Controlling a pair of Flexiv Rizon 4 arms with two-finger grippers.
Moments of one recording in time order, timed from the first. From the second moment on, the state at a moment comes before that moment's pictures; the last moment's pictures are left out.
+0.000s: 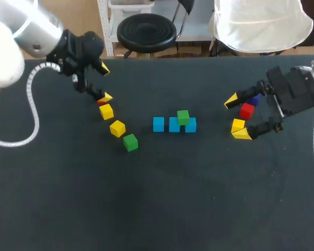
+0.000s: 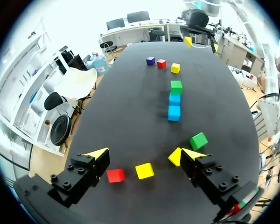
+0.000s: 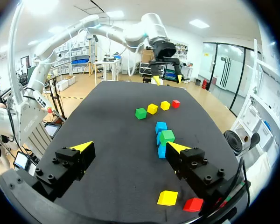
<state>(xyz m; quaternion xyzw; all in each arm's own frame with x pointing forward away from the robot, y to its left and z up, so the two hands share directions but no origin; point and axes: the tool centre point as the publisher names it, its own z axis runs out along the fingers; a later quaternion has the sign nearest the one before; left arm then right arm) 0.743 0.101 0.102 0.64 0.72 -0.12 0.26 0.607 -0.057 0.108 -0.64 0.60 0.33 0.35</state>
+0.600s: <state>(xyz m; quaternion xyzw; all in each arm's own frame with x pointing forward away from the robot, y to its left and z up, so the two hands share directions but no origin) 0.723 0.102 0.100 0.63 0.72 -0.10 0.29 0.607 -0.057 0.108 -0.64 0.60 0.33 0.35</state>
